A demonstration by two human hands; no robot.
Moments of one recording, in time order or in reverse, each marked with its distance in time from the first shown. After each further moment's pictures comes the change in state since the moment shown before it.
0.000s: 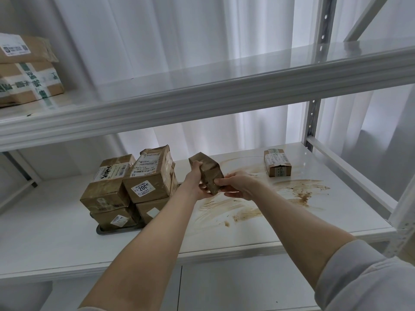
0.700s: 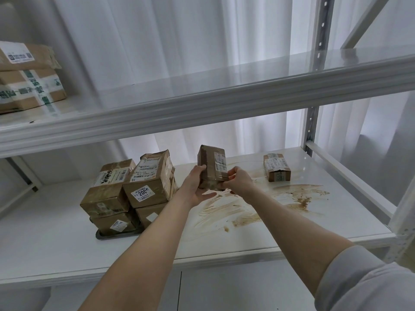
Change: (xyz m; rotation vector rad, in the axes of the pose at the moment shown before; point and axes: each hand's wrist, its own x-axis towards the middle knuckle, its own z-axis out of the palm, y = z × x) left_hand -0.004 -0.001 -0.011 0.184 -0.152 0.217; right_hand -0.002 -0.003 0.004 -0.237 0.288 -0.227
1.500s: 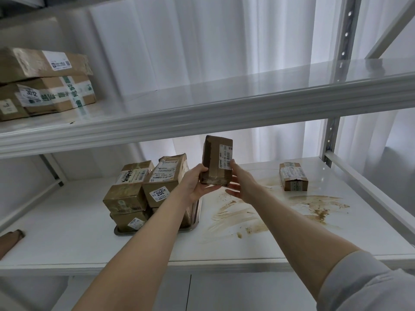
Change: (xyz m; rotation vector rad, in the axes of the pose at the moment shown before) left_hand -0.019 0.031 -0.030 -0.090 -0.041 0.128; right_hand -0.004 -0.035 0.022 0.524 -0.173 0.139
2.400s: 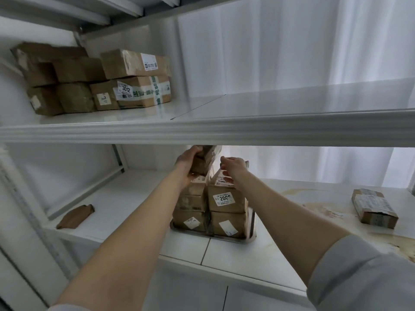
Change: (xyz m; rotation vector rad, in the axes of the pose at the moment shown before) left_hand -0.039 0.114 -0.147 0.093 0.472 0.198; right_hand 0.033 -0.029 0.210 -0.265 -0.034 -0.162
